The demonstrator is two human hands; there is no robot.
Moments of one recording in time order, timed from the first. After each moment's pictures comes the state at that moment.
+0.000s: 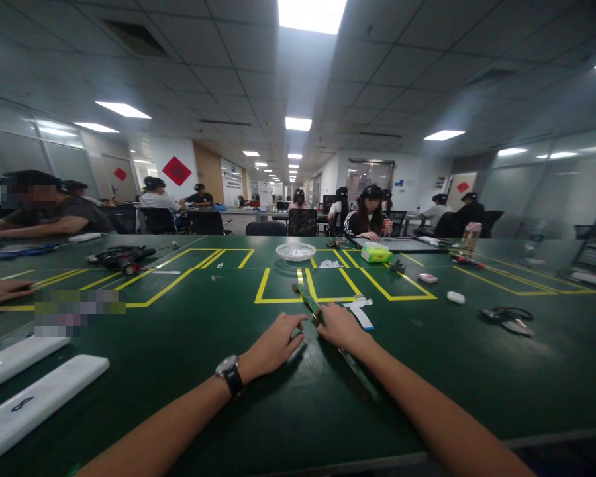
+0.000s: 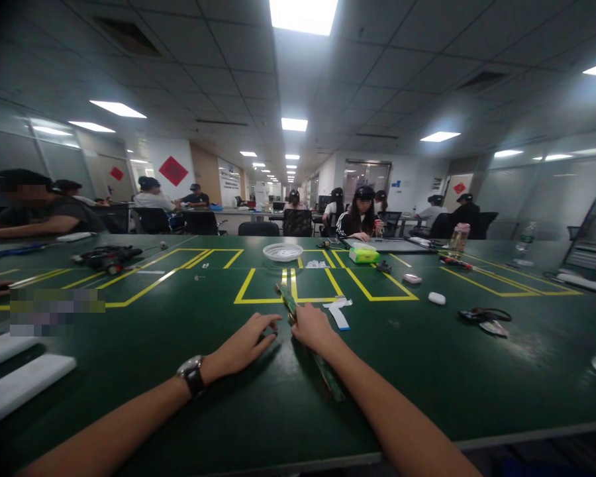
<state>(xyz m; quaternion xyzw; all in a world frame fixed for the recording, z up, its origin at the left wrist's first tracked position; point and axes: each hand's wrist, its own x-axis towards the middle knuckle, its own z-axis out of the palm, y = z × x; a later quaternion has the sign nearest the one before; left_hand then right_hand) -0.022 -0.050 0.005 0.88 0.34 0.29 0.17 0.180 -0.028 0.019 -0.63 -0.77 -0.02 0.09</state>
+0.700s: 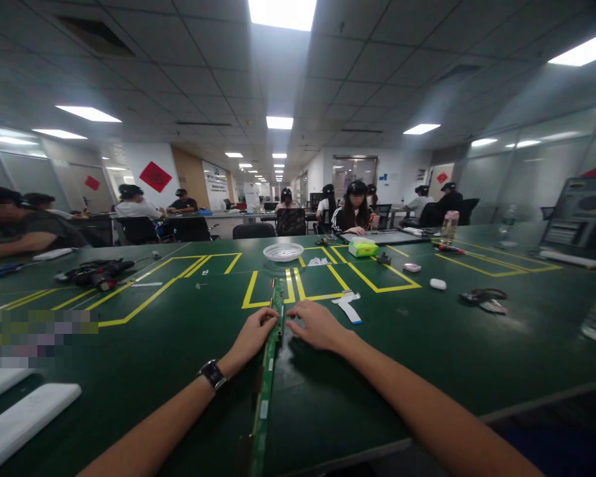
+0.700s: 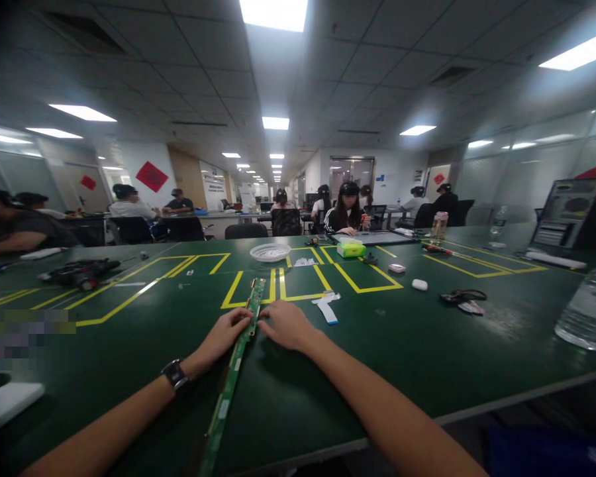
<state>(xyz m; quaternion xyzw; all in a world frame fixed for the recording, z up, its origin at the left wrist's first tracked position) -0.029 -0.014 -0.007 0.70 0.42 0.43 0.38 0.171 -0.040 0.029 -0.44 -0.87 -0.02 0.21</state>
